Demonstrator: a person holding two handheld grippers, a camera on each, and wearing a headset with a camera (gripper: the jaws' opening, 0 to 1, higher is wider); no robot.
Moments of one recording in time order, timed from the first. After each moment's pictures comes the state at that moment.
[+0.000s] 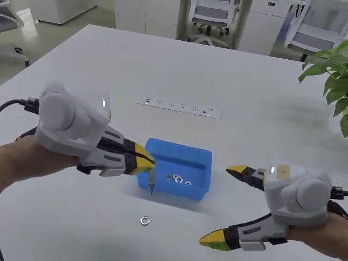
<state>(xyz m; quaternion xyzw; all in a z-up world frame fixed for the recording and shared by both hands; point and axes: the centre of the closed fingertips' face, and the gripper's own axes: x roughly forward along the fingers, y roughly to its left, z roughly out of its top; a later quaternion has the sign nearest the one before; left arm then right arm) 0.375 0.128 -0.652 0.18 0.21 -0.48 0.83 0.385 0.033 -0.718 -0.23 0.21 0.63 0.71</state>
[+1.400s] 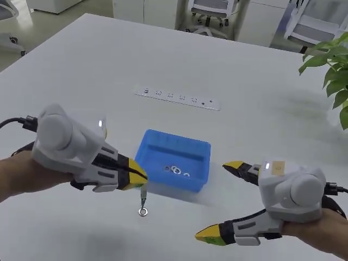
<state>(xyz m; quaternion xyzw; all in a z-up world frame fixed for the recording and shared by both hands) 0.355 0.127 -0.688 0.17 0.24 -0.50 0.82 0.382 0.033 -0.725 -0.23 0.21 0.63 0.71</state>
